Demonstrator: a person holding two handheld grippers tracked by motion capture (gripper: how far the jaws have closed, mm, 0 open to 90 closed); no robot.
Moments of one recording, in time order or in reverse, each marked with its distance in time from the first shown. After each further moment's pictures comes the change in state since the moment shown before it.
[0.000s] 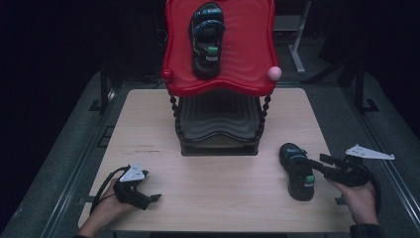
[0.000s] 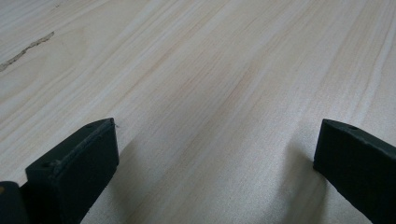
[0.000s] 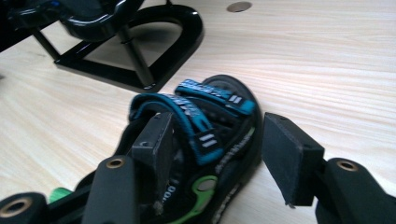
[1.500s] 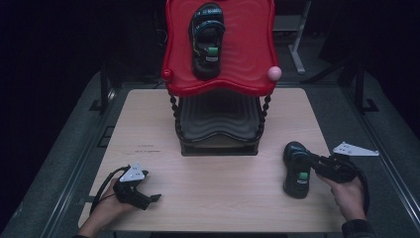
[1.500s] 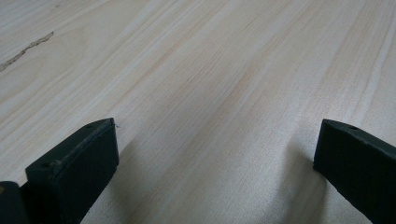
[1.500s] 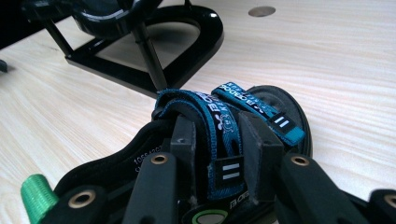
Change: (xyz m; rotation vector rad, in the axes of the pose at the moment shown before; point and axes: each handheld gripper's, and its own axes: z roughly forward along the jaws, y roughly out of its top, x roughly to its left) left arm 0.000 0.000 0.000 0.000 -0.001 0.000; right arm 0.005 0.003 0.023 -0.016 0.053 -0.058
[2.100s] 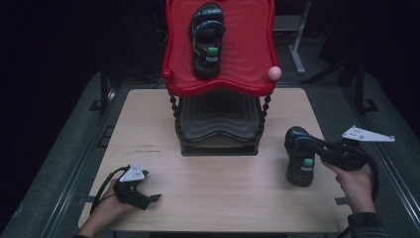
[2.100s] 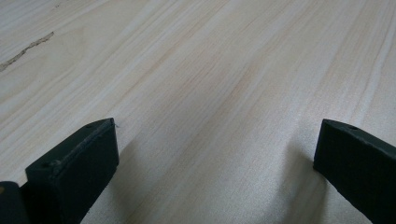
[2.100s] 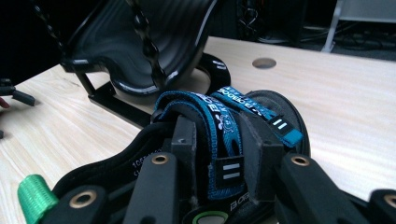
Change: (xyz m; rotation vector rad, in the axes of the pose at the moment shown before) left arm 0.000 0.000 0.000 0.002 0.000 0.001; right arm 0.022 0.059 -0.025 -0.070 0.000 -0.048
